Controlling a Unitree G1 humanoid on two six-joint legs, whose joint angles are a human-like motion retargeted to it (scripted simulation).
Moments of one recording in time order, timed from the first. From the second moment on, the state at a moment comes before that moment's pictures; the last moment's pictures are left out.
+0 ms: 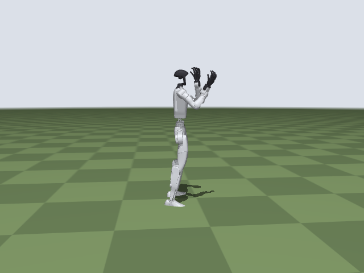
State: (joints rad) left arm -1.20 -0.02 -0.45 -0.33 -0.15 -0.24 0.37; right arm -0.78 -0.42 0.05 -0.28 0.99 -0.46 -0.41; waist 0.06 -0.06 0.01; left_leg 0.12 0.05 0.33 0.02 -0.21 -0.18; right_leg 0.09 -0.15 -0.20 0.07 -0.07 0.24
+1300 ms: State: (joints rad) left arm -1.21 0.09 -0.45 -0.33 0.14 -0.25 0.35; right arm 0.31 -0.52 0.25 0.11 0.00 -0.09 -0.02; waist -0.10 -0.09 0.18; left_leg 0.15 0.07 0.50 0.02 -0.25 -0.20; right_leg -0.10 -0.12 -0.10 0.13 0.04 0.24
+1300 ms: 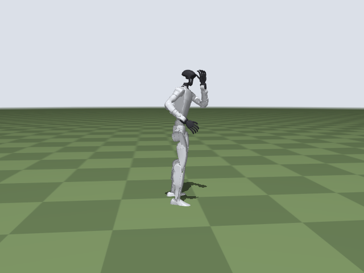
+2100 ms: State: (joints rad) left arm -1.15 0.03 -0.39 -0.37 0.16 -0.20 0.33; right arm -0.02 -0.44 0.20 0.73 0.25 0.00 -0.03; waist -0.04 -0.10 0.08; left_leg 0.05 0.10 0.40 0.35 -0.21 -0.09; right_leg 0.00 -0.16 -0.23 0.08 -0.03 0.26
